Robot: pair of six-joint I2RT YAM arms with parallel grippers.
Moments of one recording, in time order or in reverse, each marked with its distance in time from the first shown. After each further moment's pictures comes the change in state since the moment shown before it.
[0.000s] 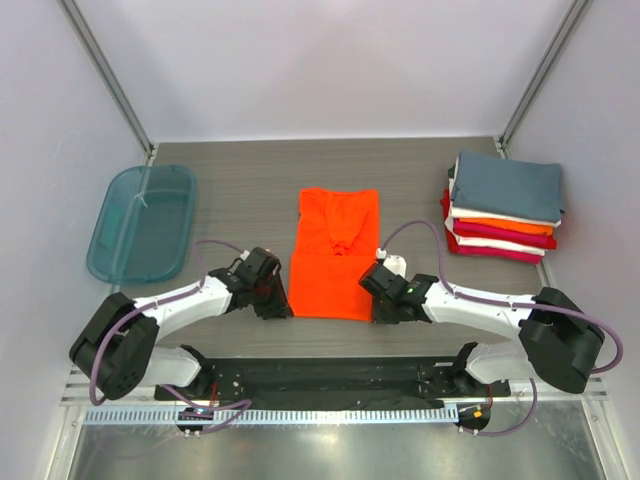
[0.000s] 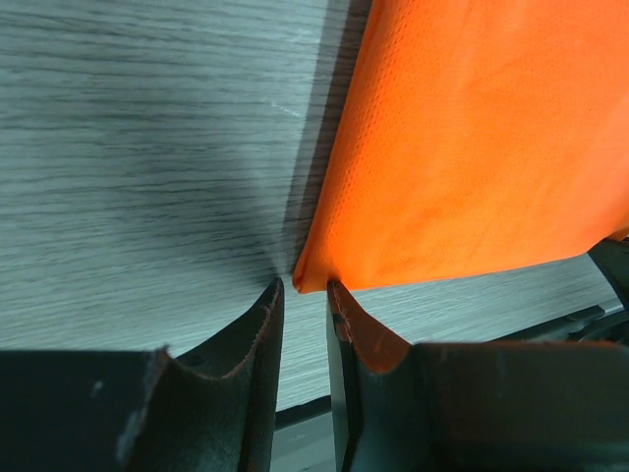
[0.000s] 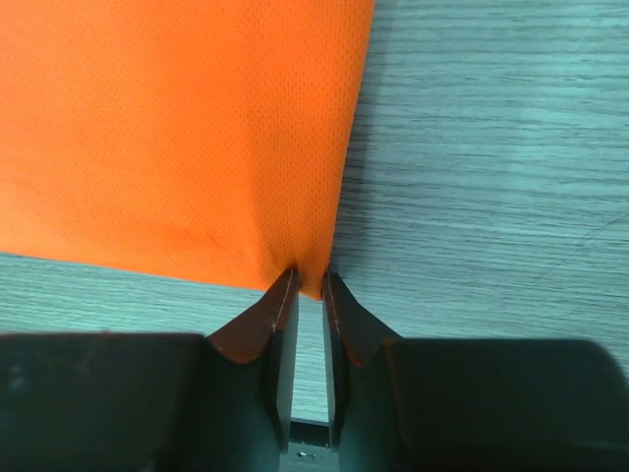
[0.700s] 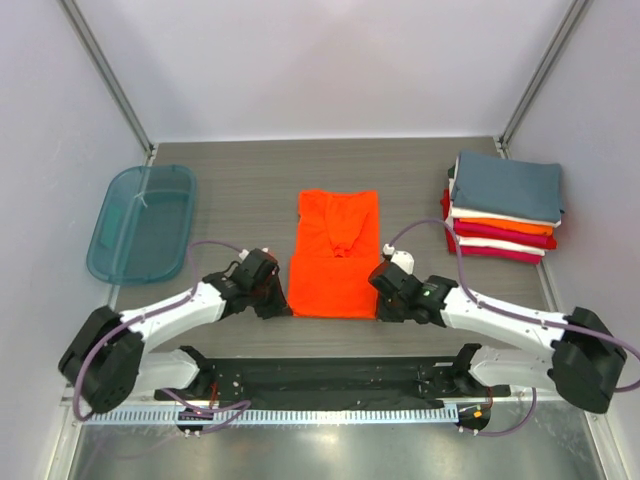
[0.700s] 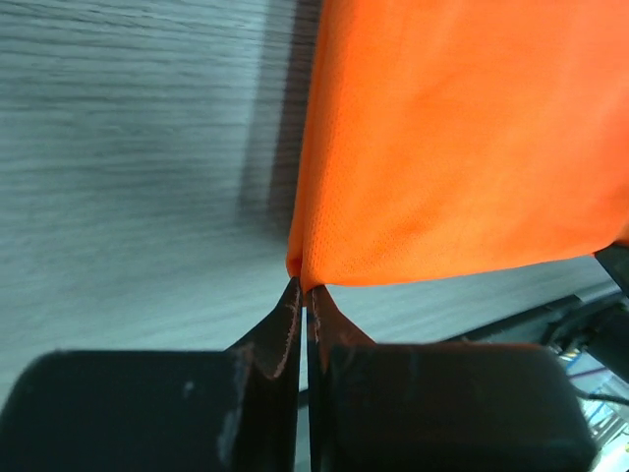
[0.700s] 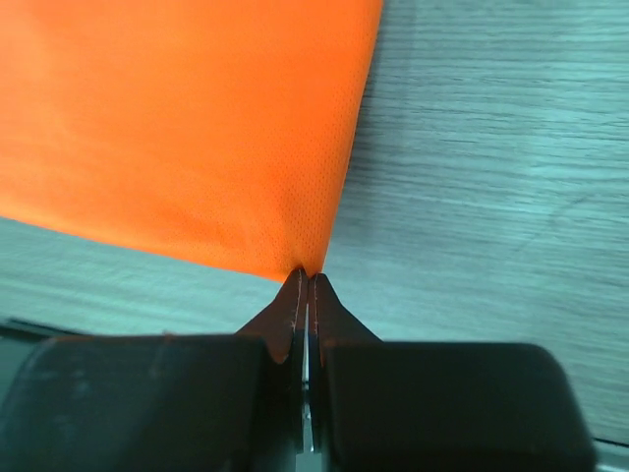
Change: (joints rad) left arm -0.032 -0.061 -0.016 0.021 -0.017 -0.029; right arm -0.003 -0.128 0.001 -0.053 -0.003 -0.018
